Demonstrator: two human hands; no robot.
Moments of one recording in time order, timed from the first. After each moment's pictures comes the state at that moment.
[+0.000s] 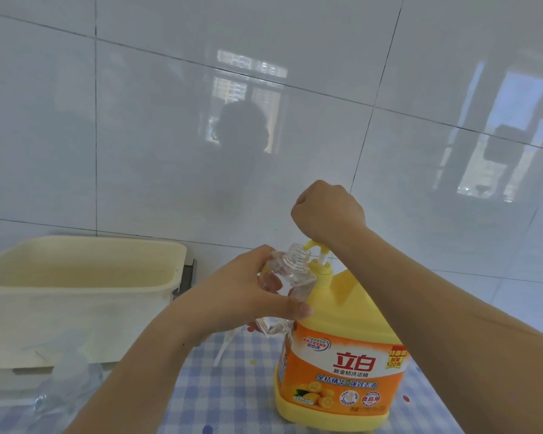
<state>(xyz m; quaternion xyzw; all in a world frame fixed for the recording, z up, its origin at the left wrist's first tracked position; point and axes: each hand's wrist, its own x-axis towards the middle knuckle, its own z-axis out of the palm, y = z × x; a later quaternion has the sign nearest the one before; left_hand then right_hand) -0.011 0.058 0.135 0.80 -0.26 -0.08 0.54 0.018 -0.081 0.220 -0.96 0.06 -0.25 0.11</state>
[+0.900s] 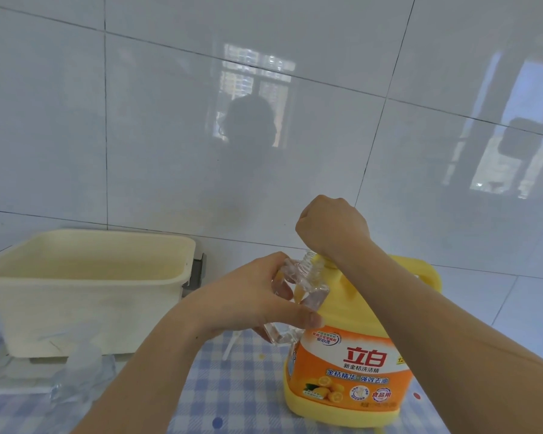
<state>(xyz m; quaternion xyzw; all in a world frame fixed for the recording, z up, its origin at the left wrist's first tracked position) -0.006 0.057 0.128 0.81 -0.27 -0.13 0.50 0.016 -0.079 0.198 -0.97 0.05 -0.20 0.09</state>
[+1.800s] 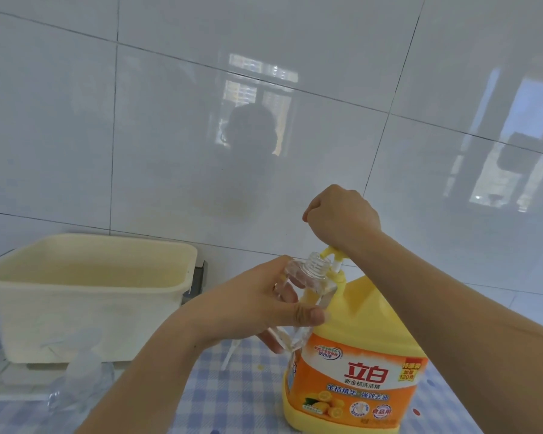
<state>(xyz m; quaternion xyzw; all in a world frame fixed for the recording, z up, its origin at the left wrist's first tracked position) -0.019 0.059 0.141 0.78 -0.32 -0.12 0.52 0.019 -0.082 0.222 -0.96 0.07 -0.24 0.12</state>
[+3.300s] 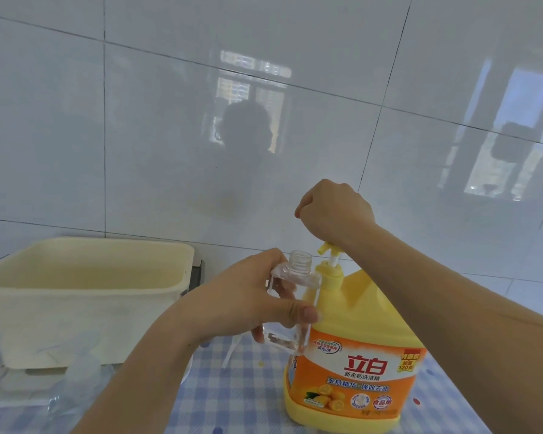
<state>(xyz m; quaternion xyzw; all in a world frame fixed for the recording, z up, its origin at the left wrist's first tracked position) -0.020 0.065 0.143 0.81 -0.30 -0.07 0.50 0.015 -0.078 0.225 -0.97 0.06 -0.22 0.12</state>
